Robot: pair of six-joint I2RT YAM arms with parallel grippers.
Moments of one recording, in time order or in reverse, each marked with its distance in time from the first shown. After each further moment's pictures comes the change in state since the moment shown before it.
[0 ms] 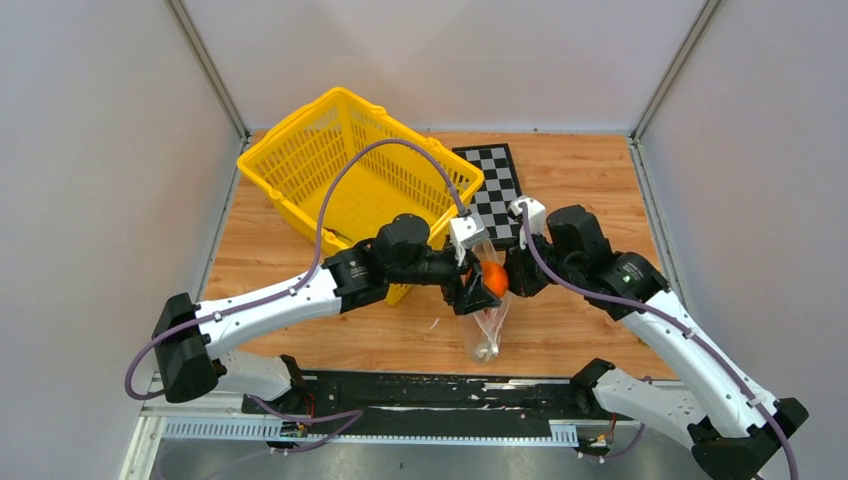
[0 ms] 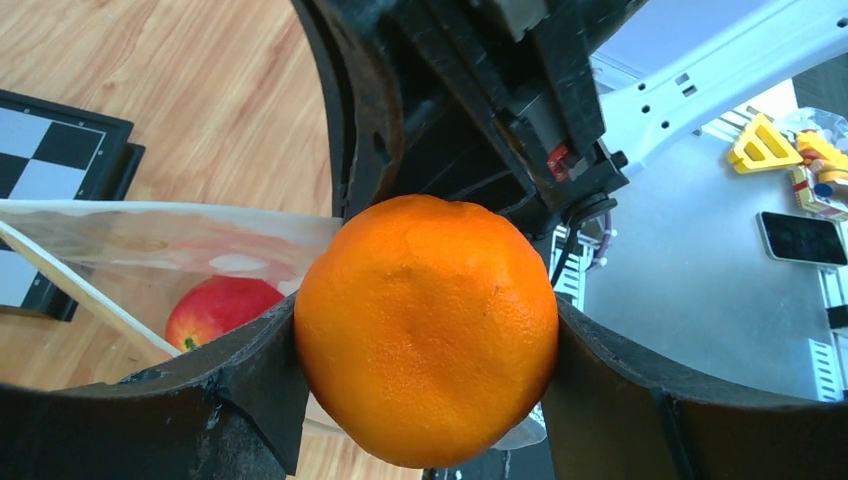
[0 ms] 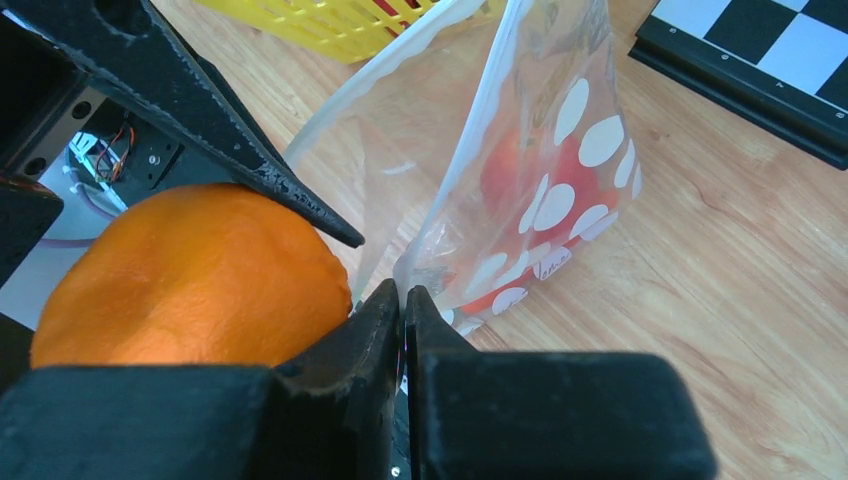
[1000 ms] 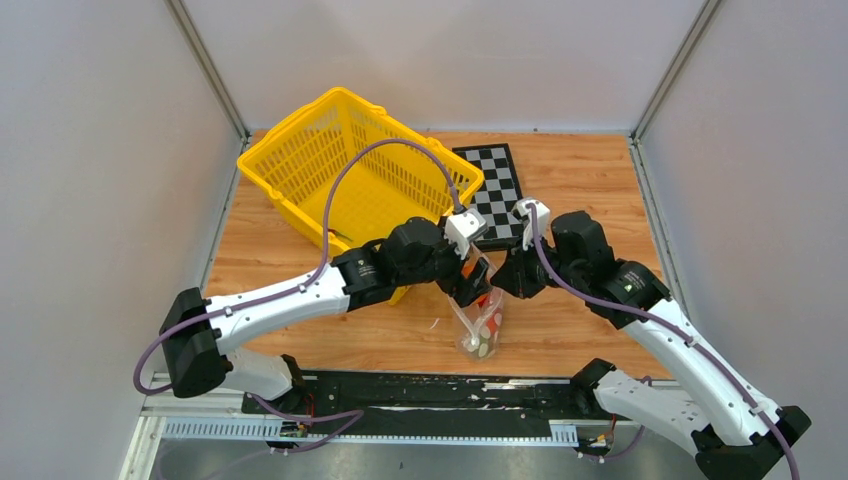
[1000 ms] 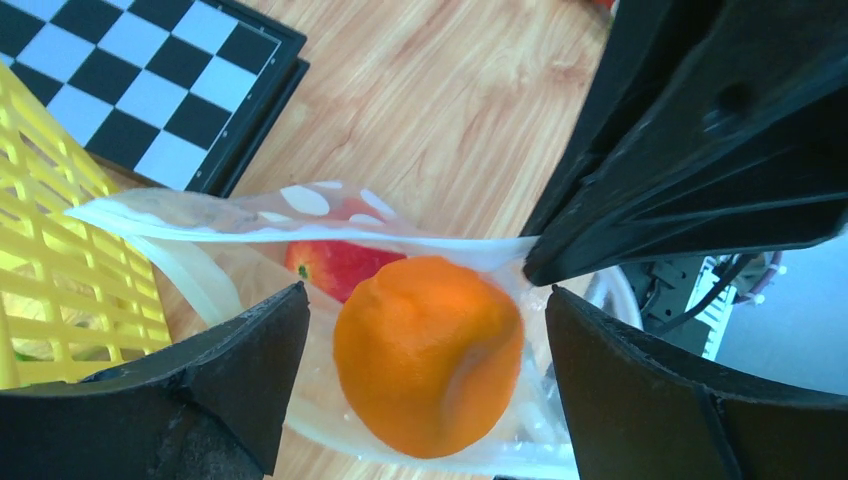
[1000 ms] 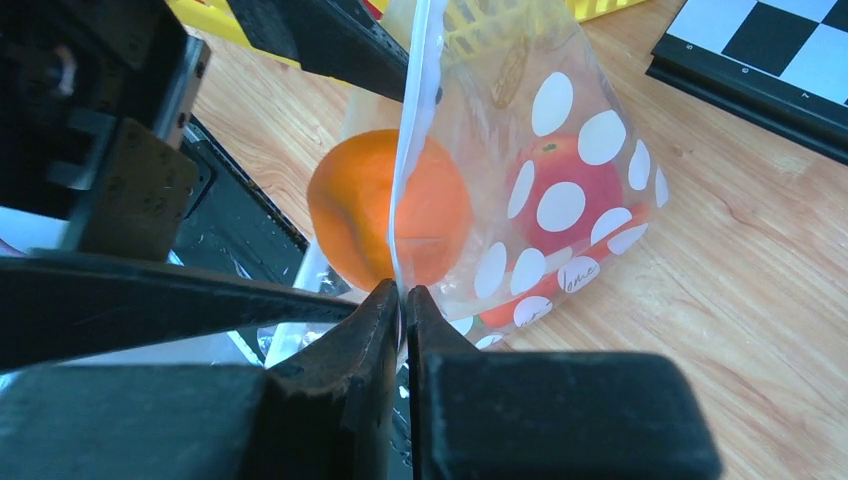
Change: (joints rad) left arm -0.004 0.045 -0.008 -0.092 -0.325 0.024; right arm -0.001 -0.056 -0.058 0.088 -0.004 0.078
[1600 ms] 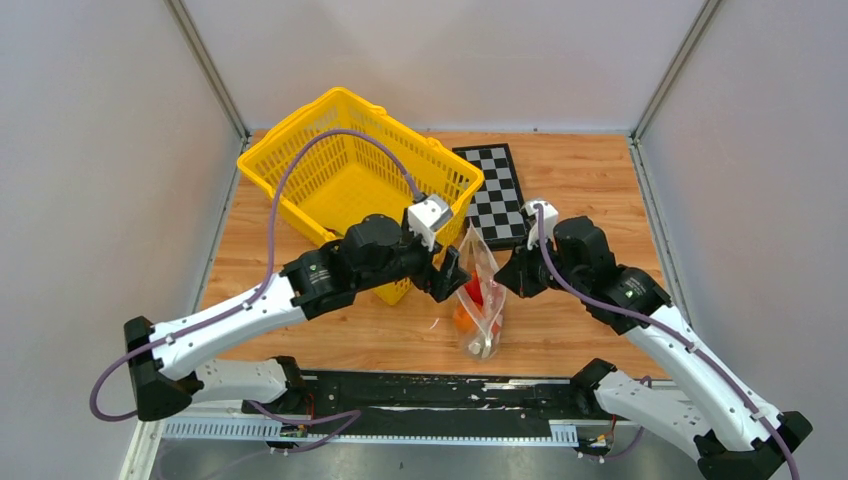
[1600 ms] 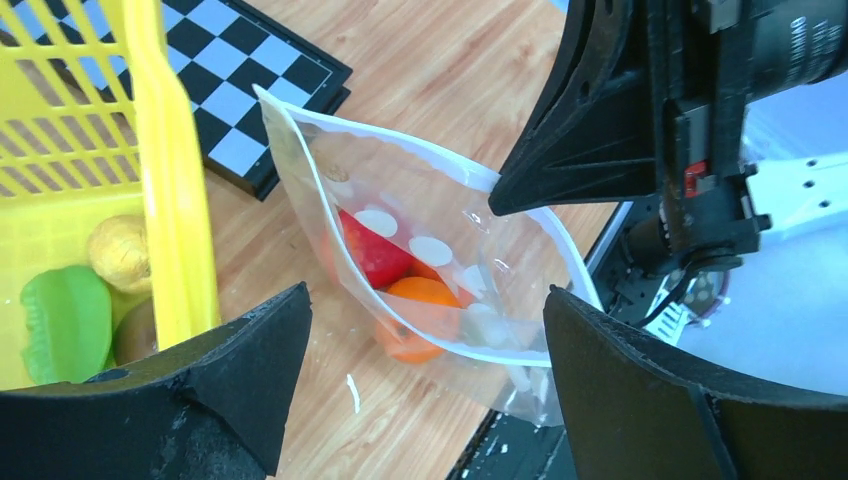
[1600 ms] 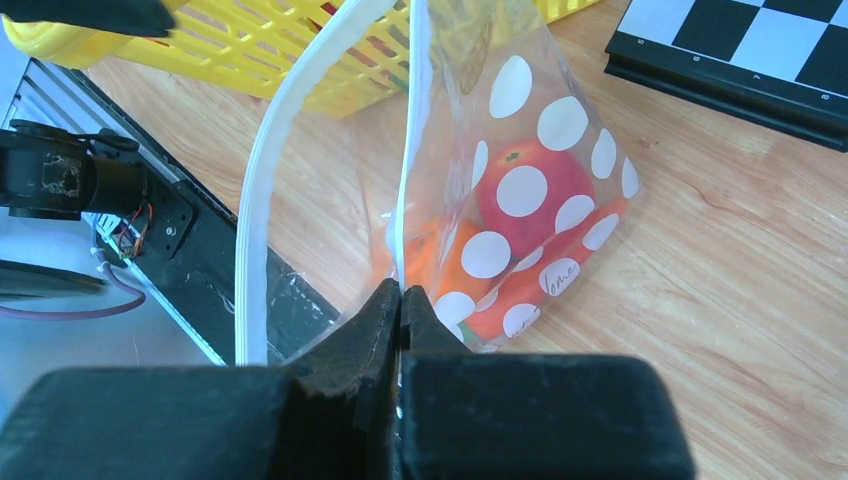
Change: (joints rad) left arm 0.000 -0.189 0.044 -0.159 -0.074 -0.058; right arm 0.000 -0.033 -0.051 0.042 0.086 0.065
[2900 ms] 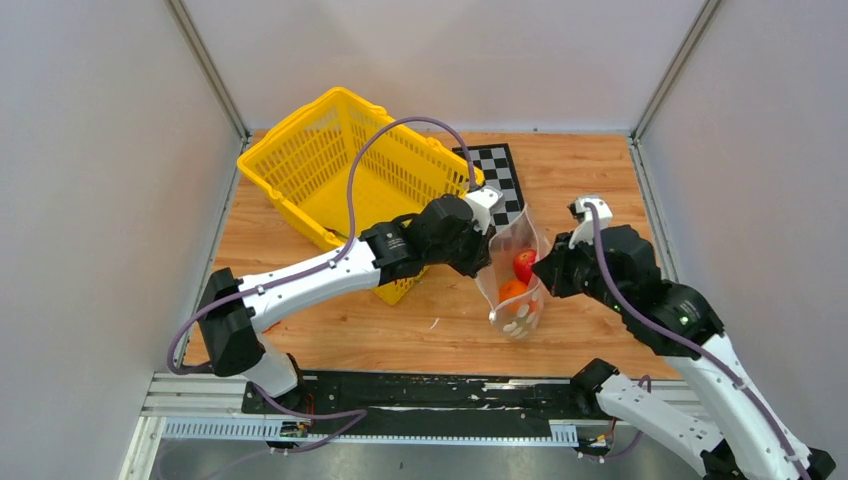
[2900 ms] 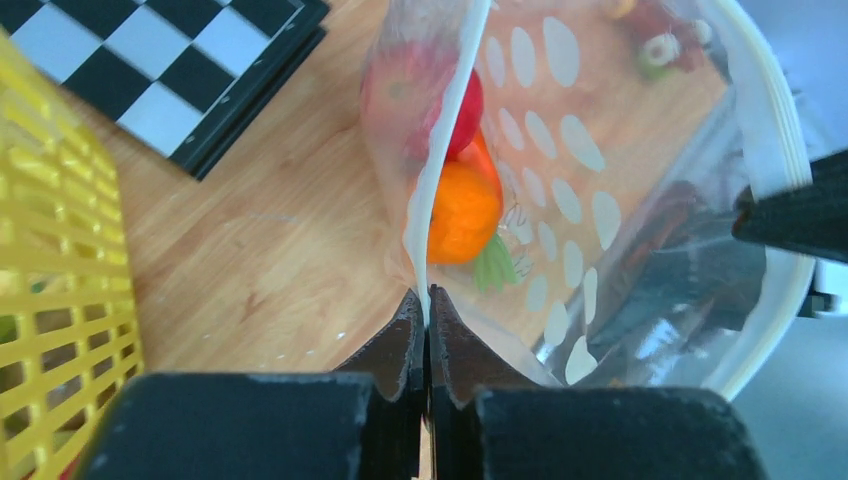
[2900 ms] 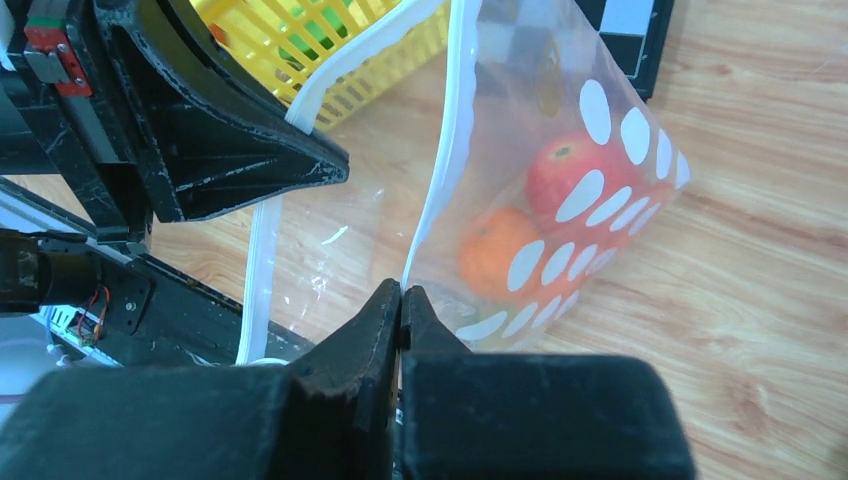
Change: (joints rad) left arm 0.006 0.379 0.284 -0.091 0.032 -0.140; right arm 0.001 -0.122 0.204 -0.269 0.290 0.059
